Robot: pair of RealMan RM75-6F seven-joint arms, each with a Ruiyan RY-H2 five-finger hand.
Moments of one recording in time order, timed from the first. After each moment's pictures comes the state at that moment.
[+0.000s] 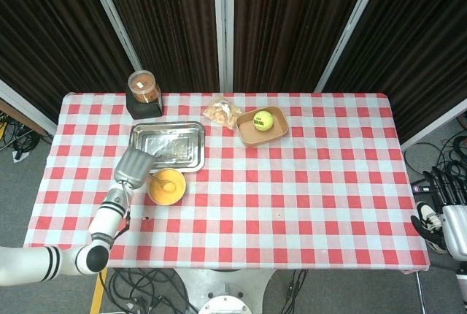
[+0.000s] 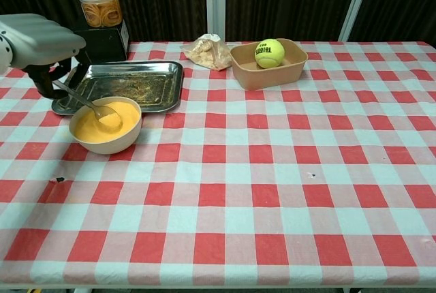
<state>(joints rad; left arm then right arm) -0.85 -1.39 -0.08 -1.68 0.64 1.06 0.98 0.05 -0.99 0.06 -1.64 -1.52 1.51 0.10</state>
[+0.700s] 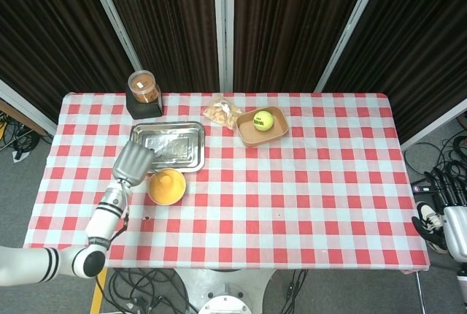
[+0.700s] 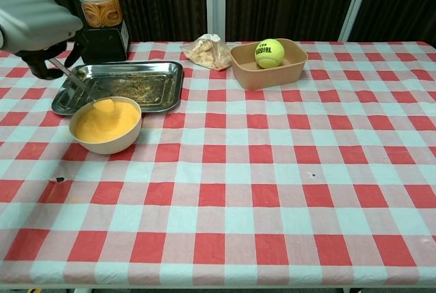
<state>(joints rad) -0.86 -1.42 0.00 -1.64 0.85 1.23 1.04 0.04 -0.99 0.06 -1.63 -1.52 1.52 0.10</state>
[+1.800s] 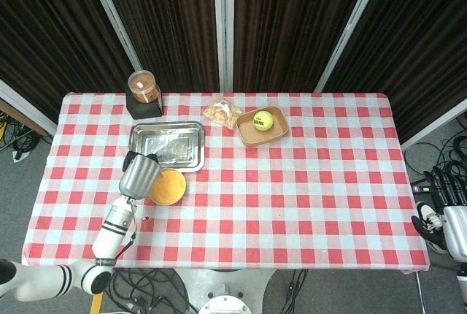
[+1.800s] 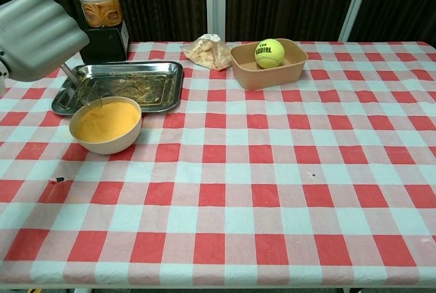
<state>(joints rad) -0.70 -1.62 0.01 -1.43 1.18 1.42 1.37 0.04 -0.98 0.06 -1.65 -1.53 1.53 0.09</state>
